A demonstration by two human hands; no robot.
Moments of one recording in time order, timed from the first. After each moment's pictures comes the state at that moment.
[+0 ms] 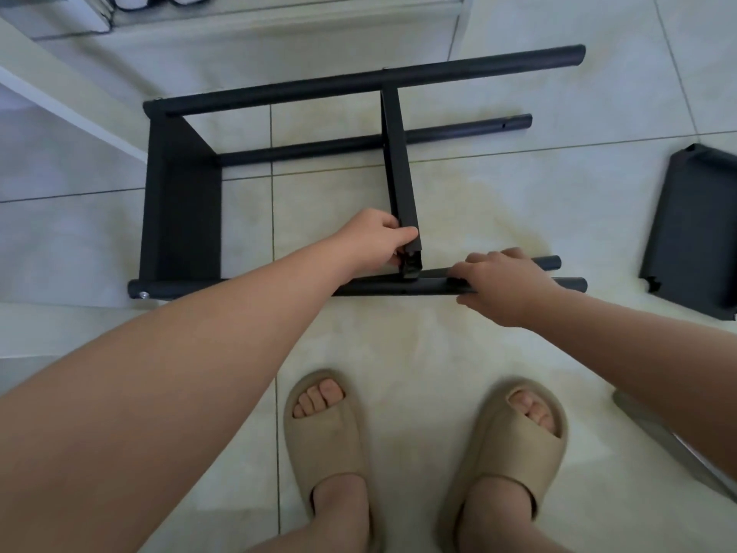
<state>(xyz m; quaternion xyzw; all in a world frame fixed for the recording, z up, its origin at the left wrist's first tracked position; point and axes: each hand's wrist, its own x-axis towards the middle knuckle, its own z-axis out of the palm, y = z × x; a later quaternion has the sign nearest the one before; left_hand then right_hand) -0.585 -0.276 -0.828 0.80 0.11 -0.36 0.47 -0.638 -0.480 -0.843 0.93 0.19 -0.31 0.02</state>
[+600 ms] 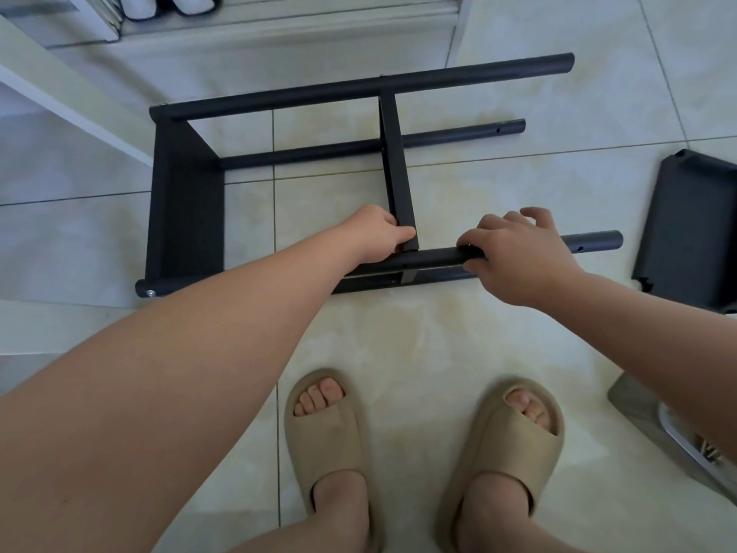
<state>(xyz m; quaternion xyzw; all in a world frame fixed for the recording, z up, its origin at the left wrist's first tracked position) -0.577 -0.276 -0.817 0.85 0.09 -0.36 0.38 -0.631 -0.485 -0.805 0.98 0.12 -0.18 -0.01</state>
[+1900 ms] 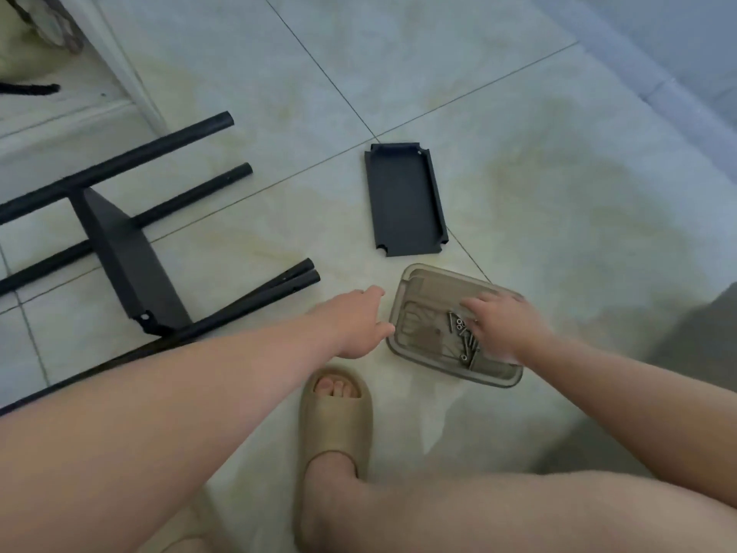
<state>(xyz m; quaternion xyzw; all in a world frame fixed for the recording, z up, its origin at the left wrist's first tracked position) -0.730 -0.556 -0.767 0.83 -0.36 -0.42 0.07 -0.873 -0.773 -0.799 0.93 -0.17 -0.32 -0.01</state>
